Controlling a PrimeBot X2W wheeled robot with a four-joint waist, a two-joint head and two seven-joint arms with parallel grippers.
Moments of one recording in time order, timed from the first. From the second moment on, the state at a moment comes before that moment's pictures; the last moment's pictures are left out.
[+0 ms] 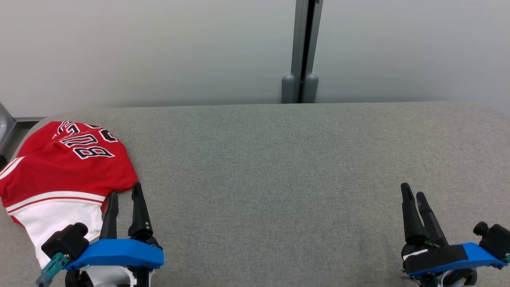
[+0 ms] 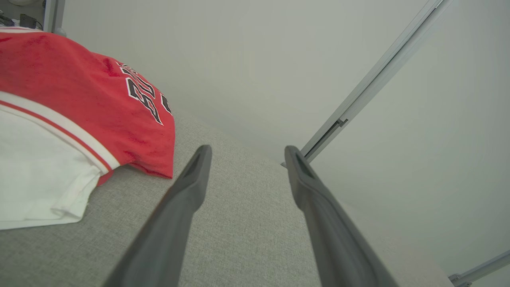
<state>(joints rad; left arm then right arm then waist) -0.06 0.05 -0.04 0.19 -0.66 0.00 -0.11 -0.04 -0.04 -0.02 0.17 0.80 0.13 -0.11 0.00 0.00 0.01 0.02</state>
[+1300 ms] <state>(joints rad) -0.06 0.06 -0.10 0.23 -0.25 0.07 -0.21 -0.02 -0.04 0.00 0.16 0.38 0.13 -0.21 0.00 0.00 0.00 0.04</state>
